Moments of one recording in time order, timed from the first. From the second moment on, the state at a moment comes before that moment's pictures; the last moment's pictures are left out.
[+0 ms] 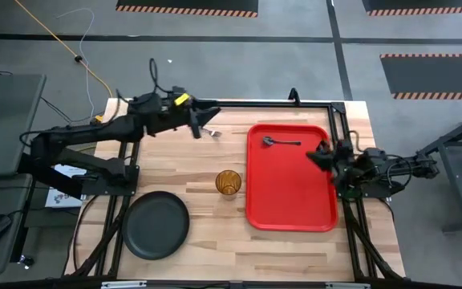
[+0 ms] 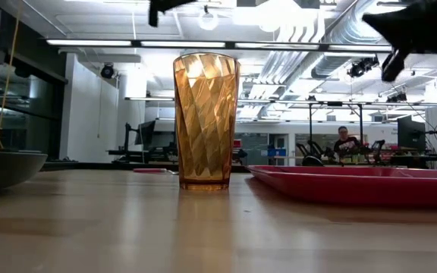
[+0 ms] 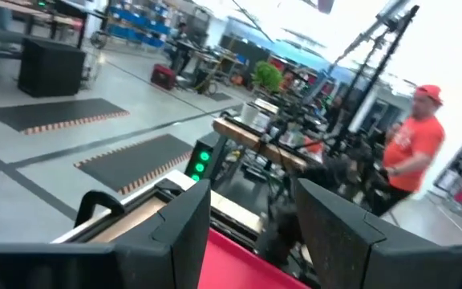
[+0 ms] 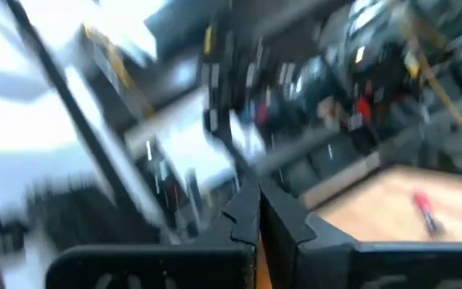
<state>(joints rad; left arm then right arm) 0.27 1.12 0.98 0.19 -0.06 -0.39 0.12 0.01 0.01 0.41 0.27 0.48</state>
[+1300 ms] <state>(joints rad) 0.25 0.78 0.98 -0.17 -0.03 -0.17 0.09 1.74 1.57 -0.71 0.05 0.78</state>
